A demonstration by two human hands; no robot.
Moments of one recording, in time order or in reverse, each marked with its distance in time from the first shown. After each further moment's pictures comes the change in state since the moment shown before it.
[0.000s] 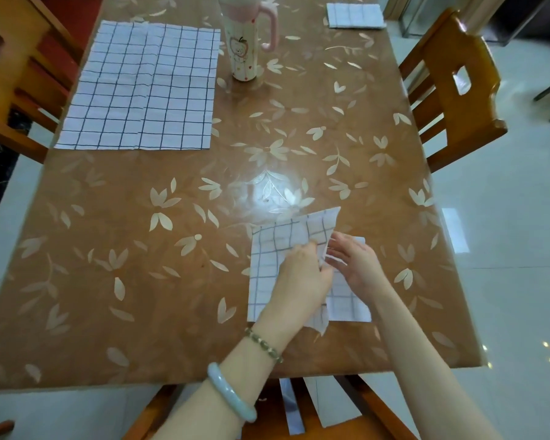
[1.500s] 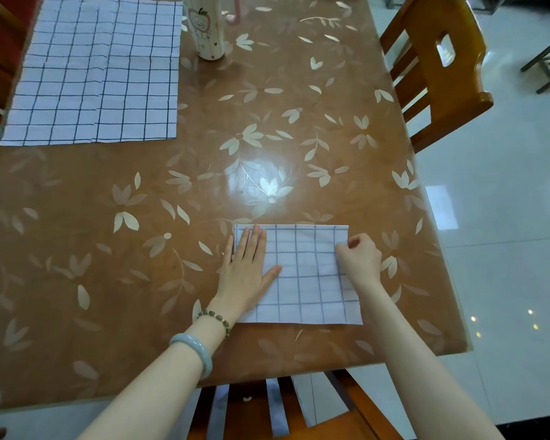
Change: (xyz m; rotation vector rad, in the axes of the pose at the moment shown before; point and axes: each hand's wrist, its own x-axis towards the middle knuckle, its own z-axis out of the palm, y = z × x) left_hand 0.064 -0.140 0.052 0.754 0.072 0.244; right_hand 0.023 0.019 -0.048 -0.798 0.475 -0.010
